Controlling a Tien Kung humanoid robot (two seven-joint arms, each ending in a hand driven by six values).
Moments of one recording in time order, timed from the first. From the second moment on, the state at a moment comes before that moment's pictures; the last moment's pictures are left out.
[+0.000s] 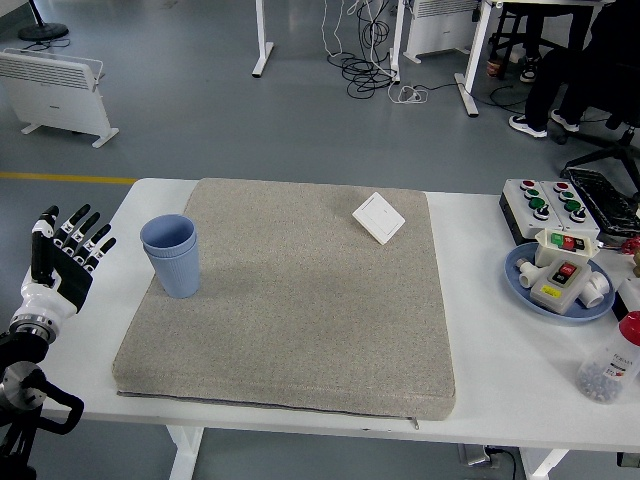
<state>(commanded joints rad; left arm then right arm) -0.36 0.14 -1.69 -1.08 0.72 -0.12 0.00 0.13 -0.13 1.15 0.18 -1.00 0.08 -0.19</state>
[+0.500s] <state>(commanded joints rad) -0.36 0.14 -1.69 -1.07 0.72 -0.12 0.00 0.13 -0.13 1.15 0.18 -1.00 0.08 -0.19</state>
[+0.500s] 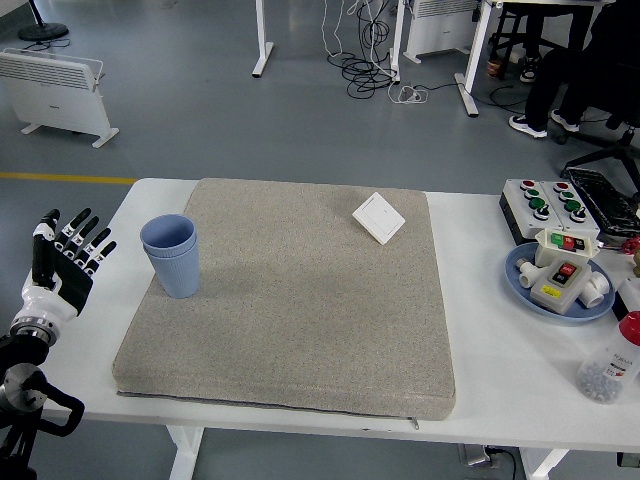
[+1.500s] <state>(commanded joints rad) -0.35 0.13 -1.68 -1.06 0.73 -0.12 0.01 0.12 -0.13 1.14 0.18 -1.00 0.08 -0.19</state>
